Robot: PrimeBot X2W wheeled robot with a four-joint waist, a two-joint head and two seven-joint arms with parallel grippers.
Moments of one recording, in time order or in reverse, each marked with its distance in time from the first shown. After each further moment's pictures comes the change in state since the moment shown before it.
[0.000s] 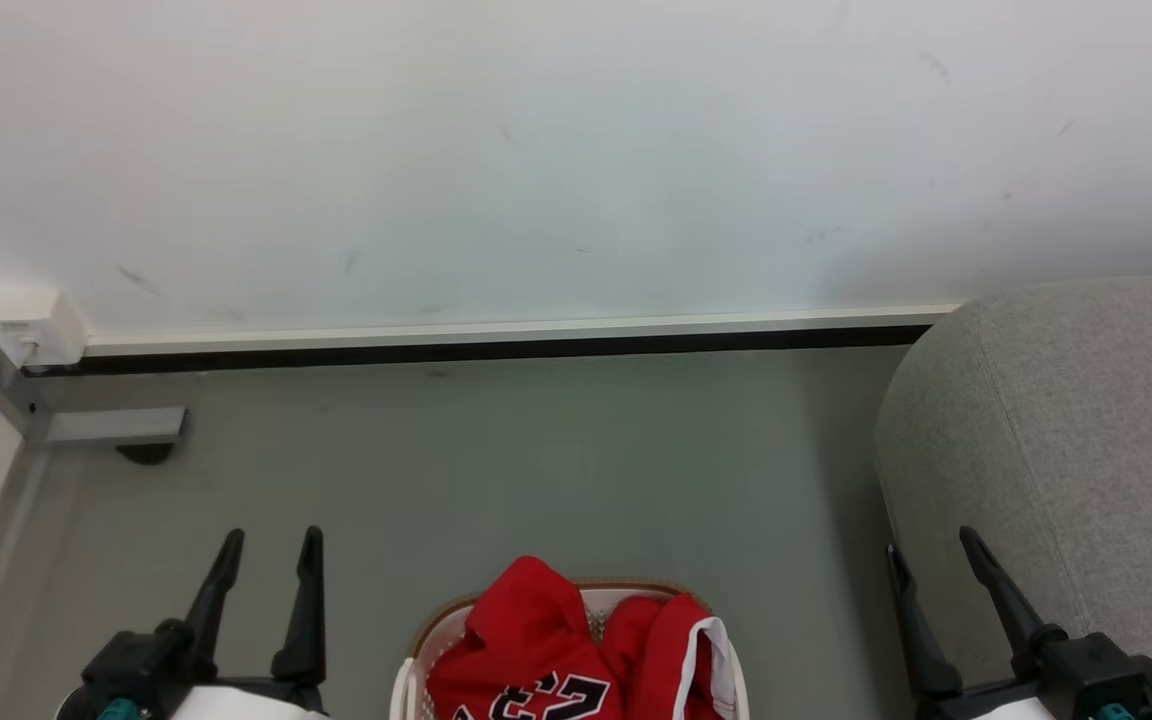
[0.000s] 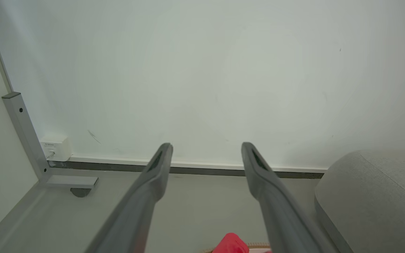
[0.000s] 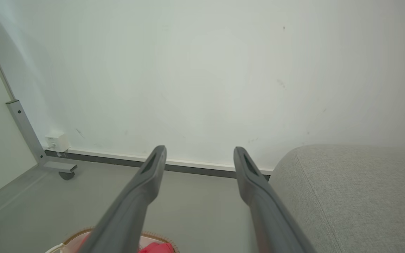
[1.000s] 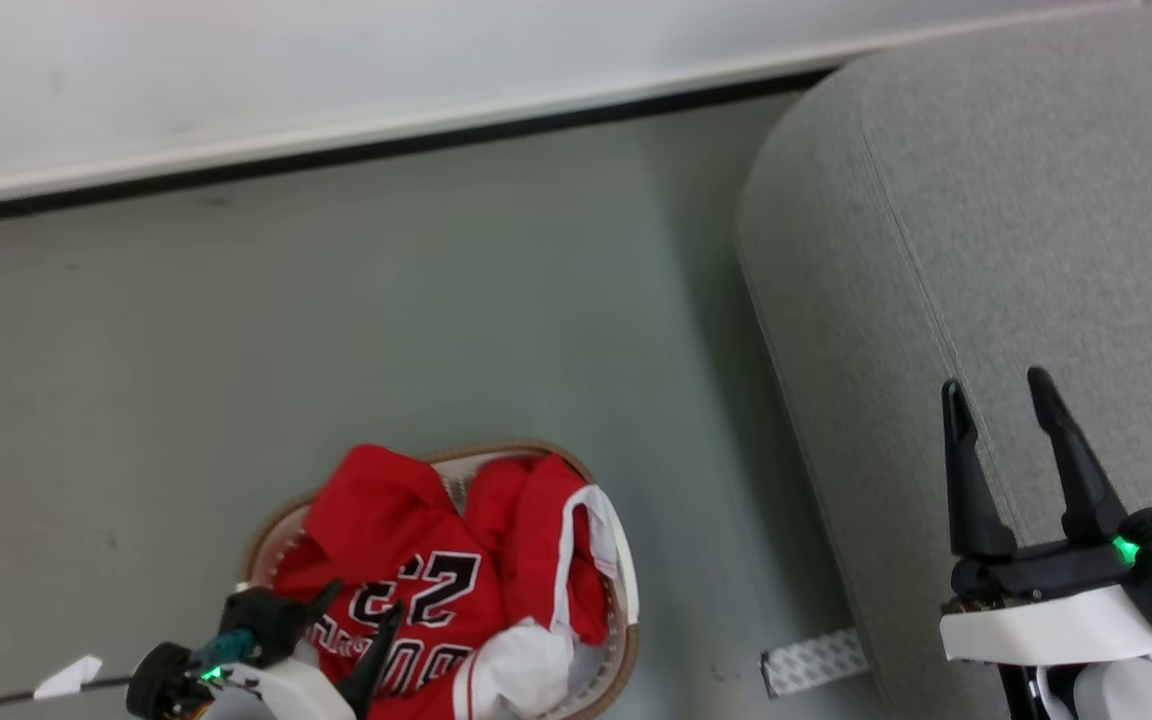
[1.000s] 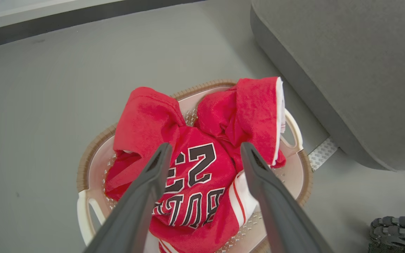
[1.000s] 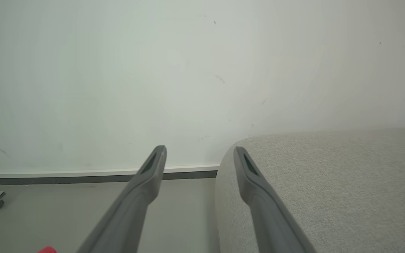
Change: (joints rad) left arm -0.282 0.237 -0.541 0.504 -0.220 0.000 0.004; right arm -0.131 -0.003 -0.042 -0.161 0.073 0.000 0.000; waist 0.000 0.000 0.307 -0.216
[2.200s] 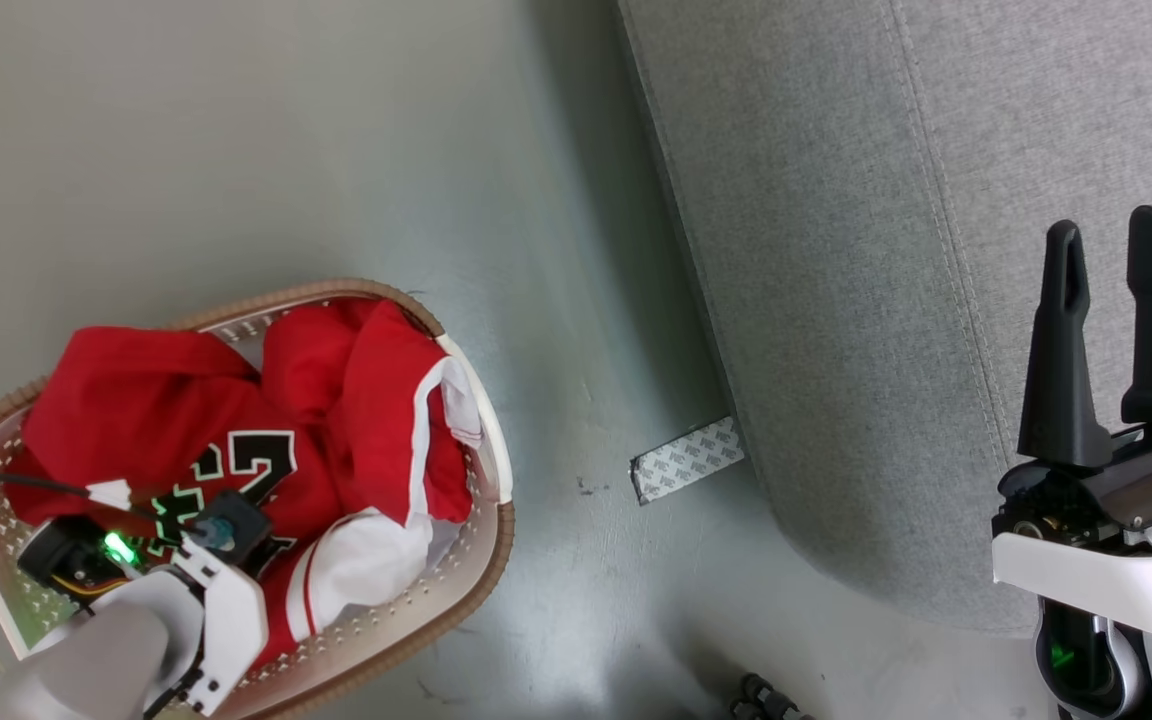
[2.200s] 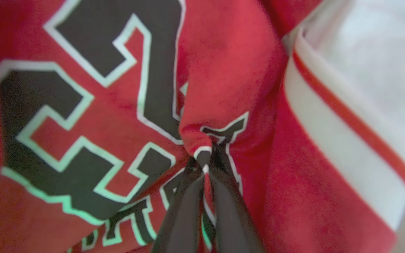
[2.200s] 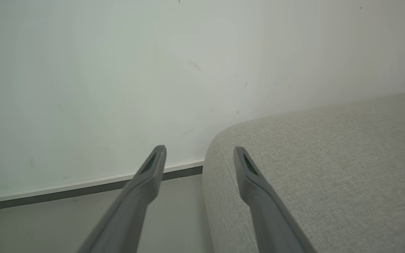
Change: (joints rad) left arm -0.456 0.173 -0.698 0.378 -0.130 0.000 0.102; right arm -0.109 0.000 0.033 -0.302 0.274 0.000 0.000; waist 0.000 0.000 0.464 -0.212
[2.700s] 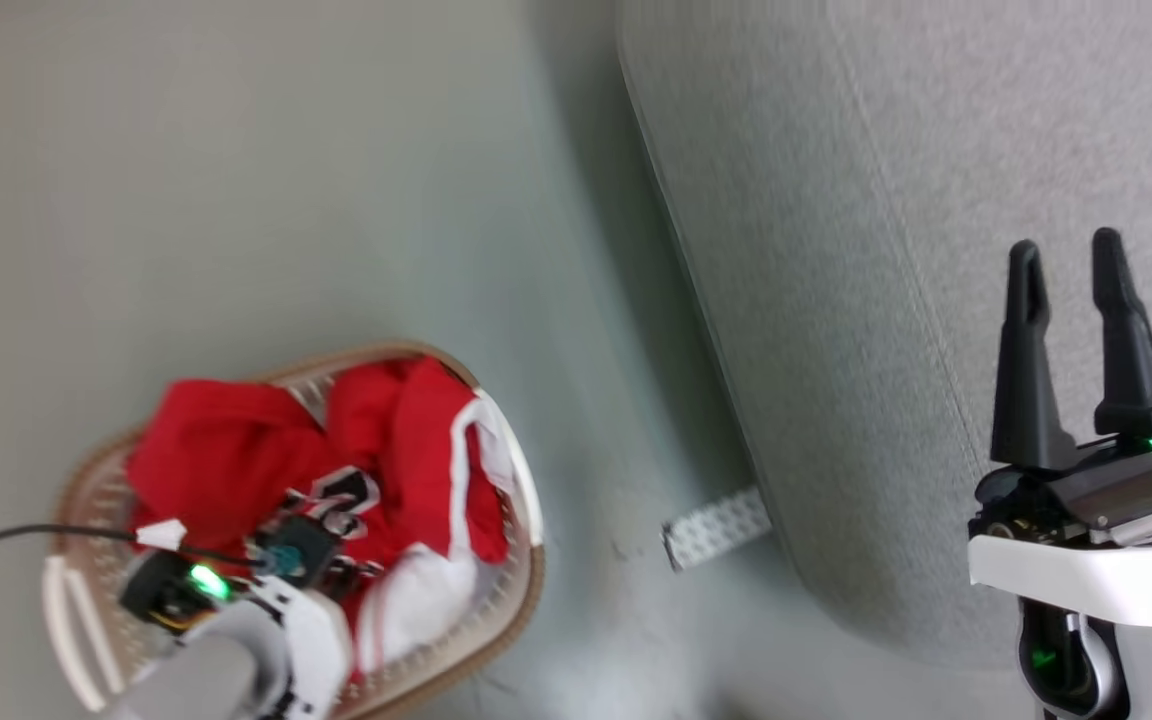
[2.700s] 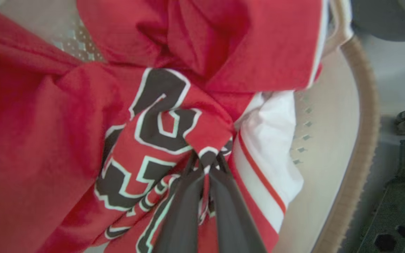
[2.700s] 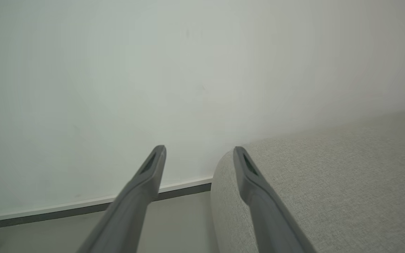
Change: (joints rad) left arm 0.041 -0.117 -0.001 0.026 -0.102 0.000 -0.092; right arm 0.000 0.001 0.007 0.067 -0.024 0.000 0.000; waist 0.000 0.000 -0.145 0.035
